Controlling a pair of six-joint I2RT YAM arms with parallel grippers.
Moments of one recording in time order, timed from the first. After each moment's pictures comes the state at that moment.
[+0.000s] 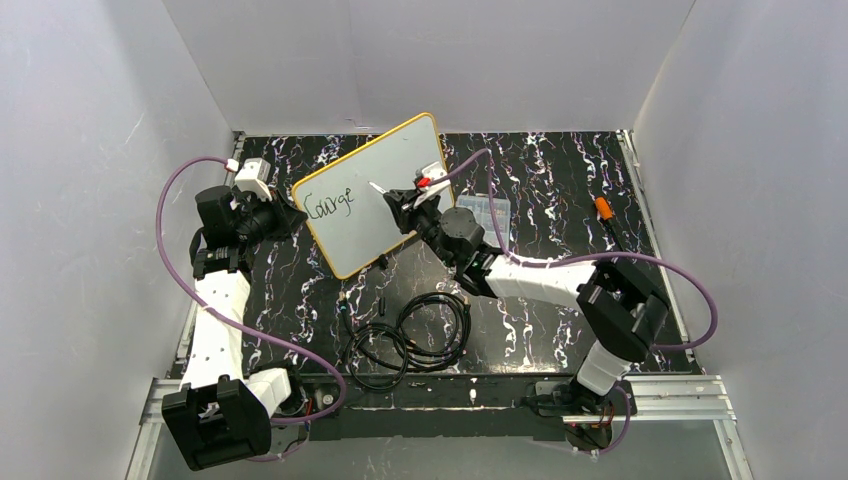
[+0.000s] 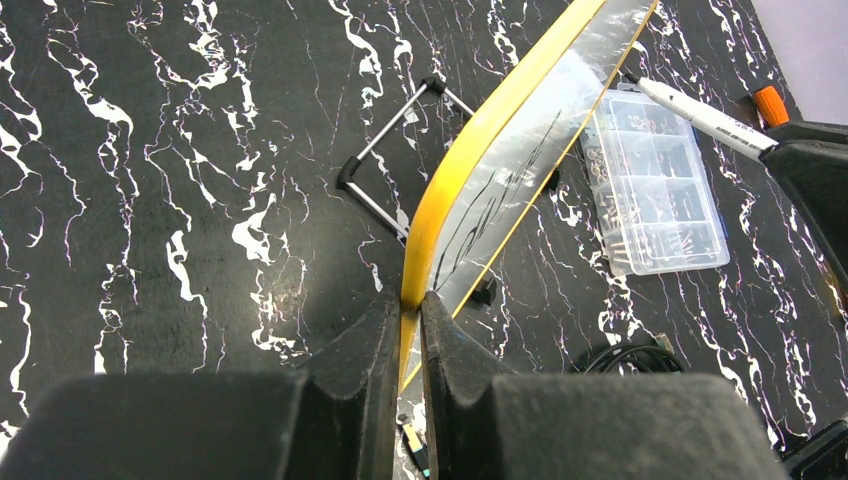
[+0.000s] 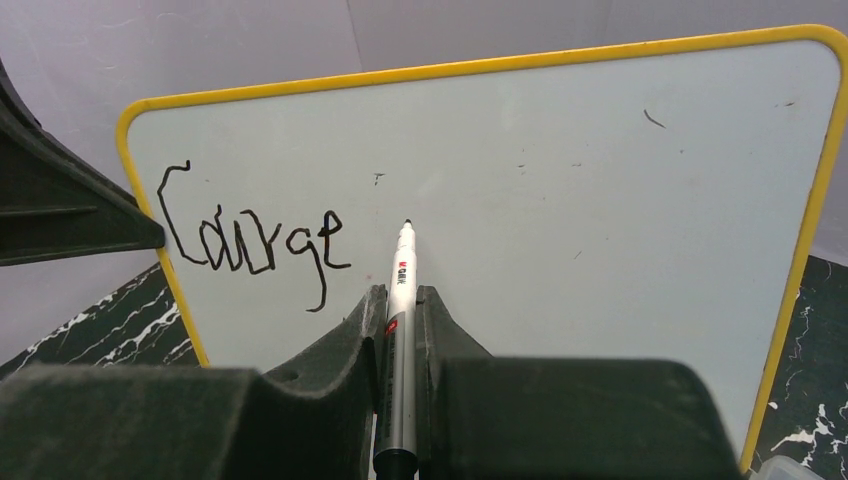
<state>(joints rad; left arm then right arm) 0.22 1.04 0.87 -0.33 0.61 -0.09 0.98 1.65 0.99 0.81 0.27 0.10</state>
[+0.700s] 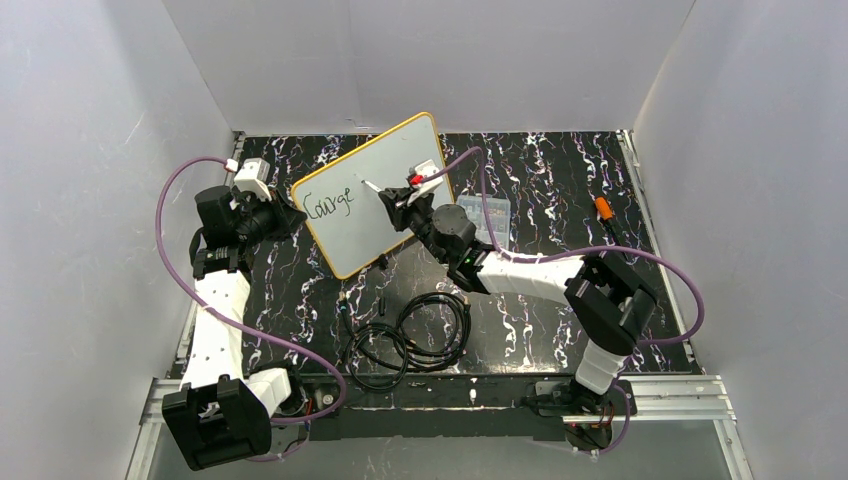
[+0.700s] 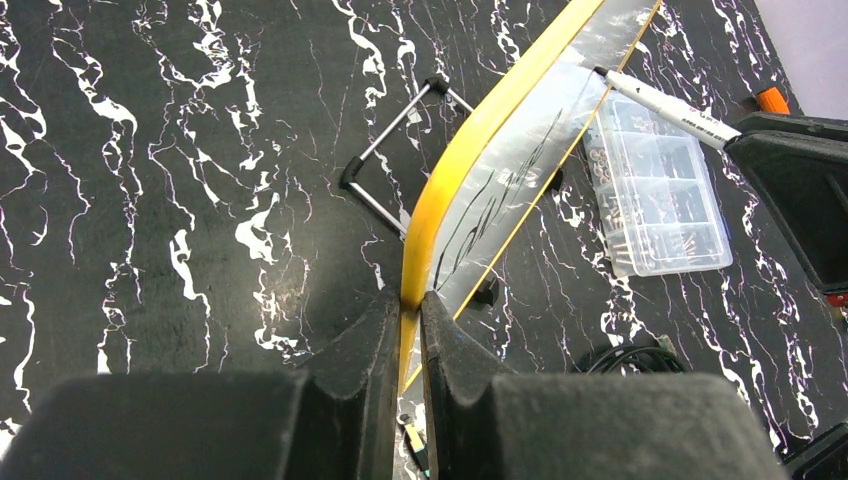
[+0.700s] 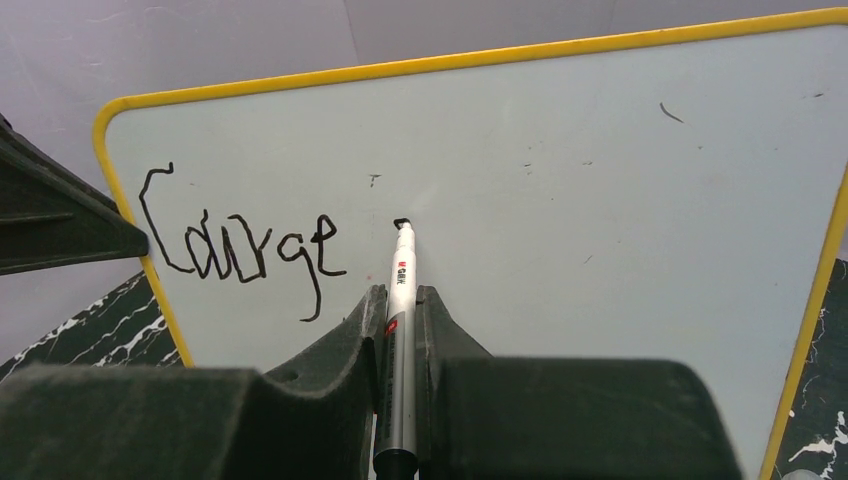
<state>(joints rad) 0.22 1.04 0.87 -0.33 0.61 -0.09 0.97 1.72 1.05 0.81 0.27 0.11</state>
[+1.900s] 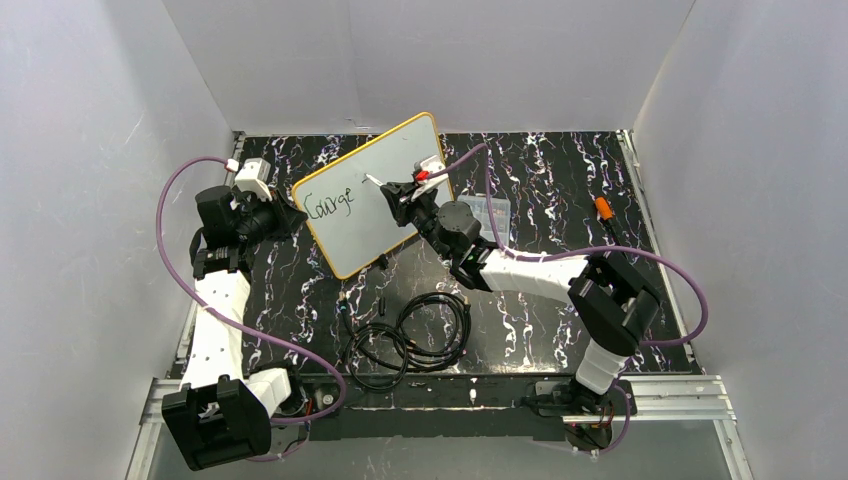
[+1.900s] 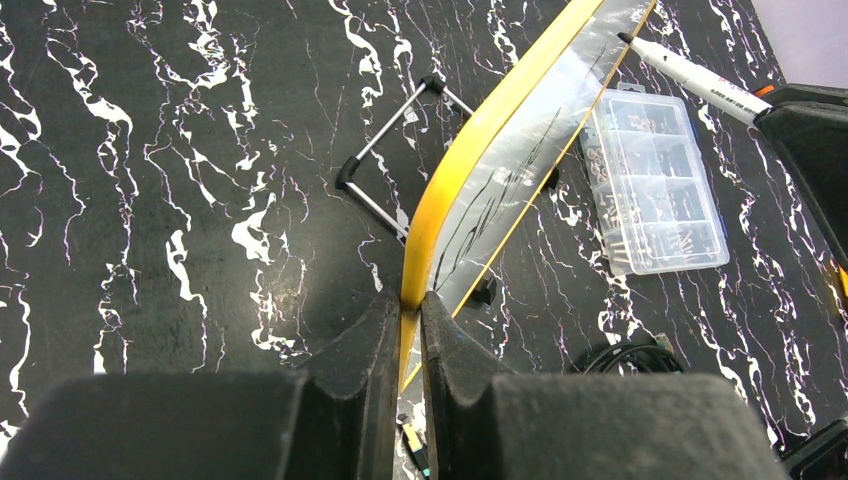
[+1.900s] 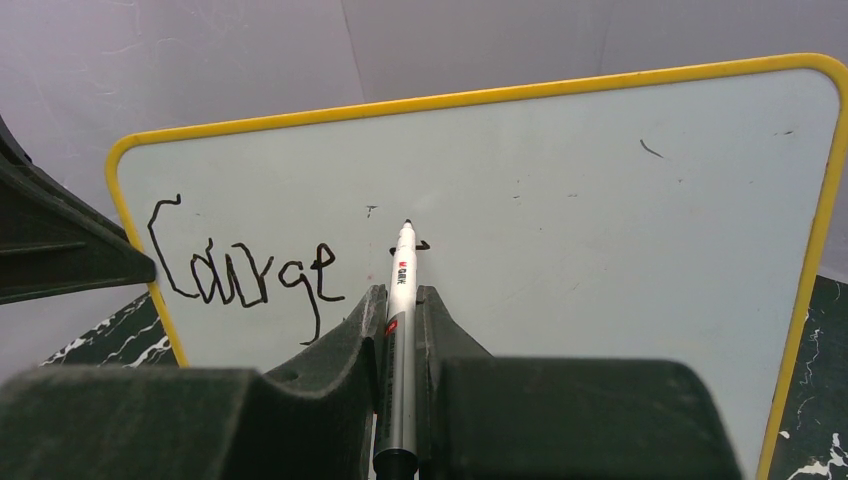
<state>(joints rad) 0.22 1.04 0.87 -0.33 0.61 -0.09 0.96 1.71 1.05 0.84 0.25 0.11</state>
